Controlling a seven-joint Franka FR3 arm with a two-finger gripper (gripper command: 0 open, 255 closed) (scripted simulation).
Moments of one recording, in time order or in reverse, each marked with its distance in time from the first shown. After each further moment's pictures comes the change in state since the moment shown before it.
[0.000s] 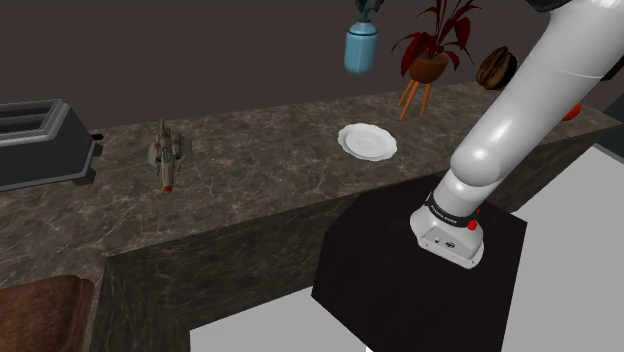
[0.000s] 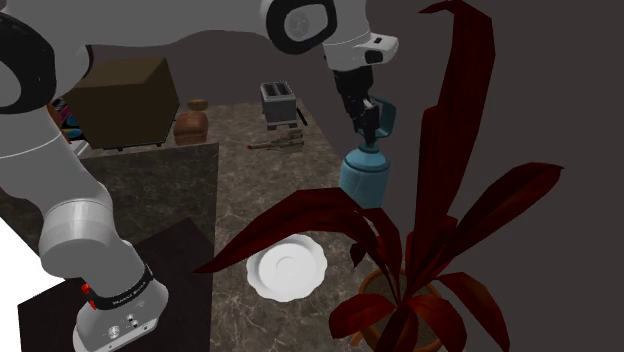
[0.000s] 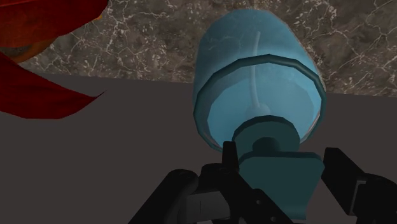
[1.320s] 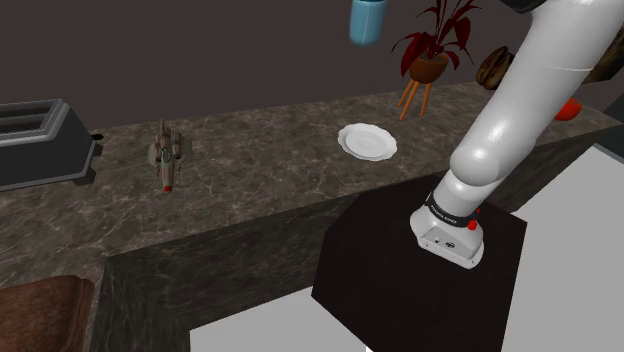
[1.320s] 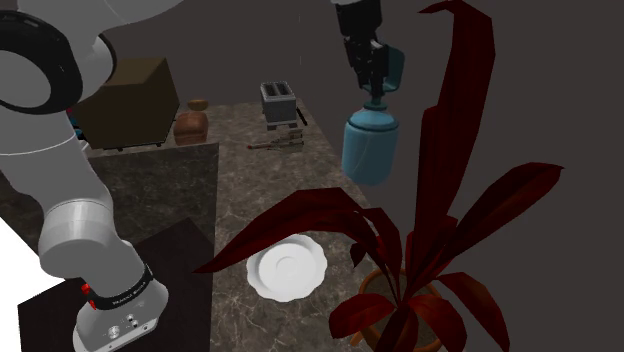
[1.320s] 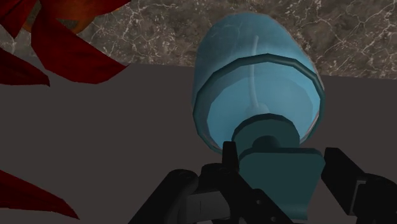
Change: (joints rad) arm -0.016 0.096 -0.012 0.394 0.037 -0.302 -0.023
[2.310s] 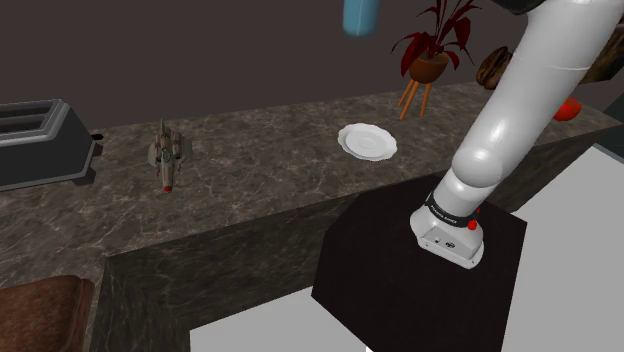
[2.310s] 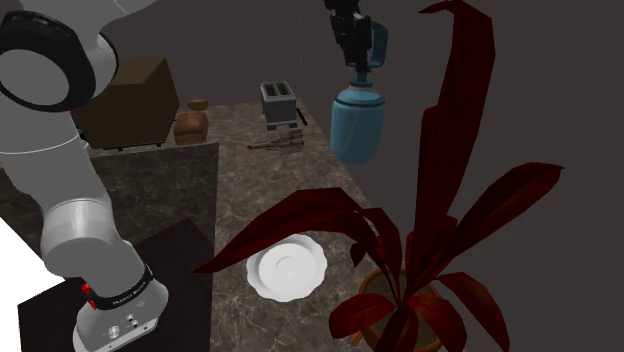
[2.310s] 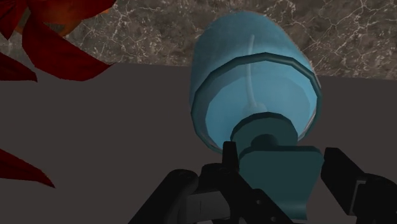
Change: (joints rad) arm 0.054 0.020 0.028 0.135 -0.020 -0.117 0.083
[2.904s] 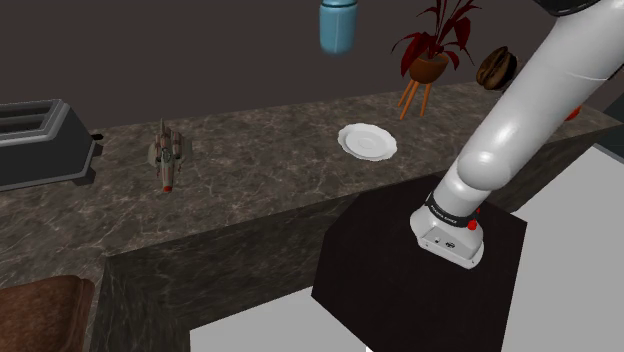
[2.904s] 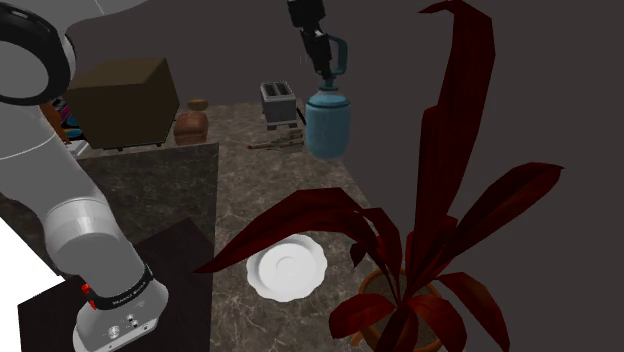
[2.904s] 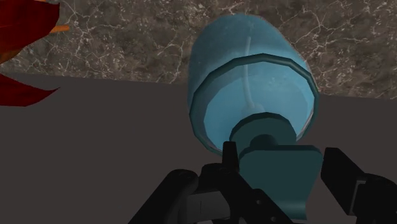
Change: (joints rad) arm 0.130 -0.150 0.115 -0.287 -0.107 0.129 0.233
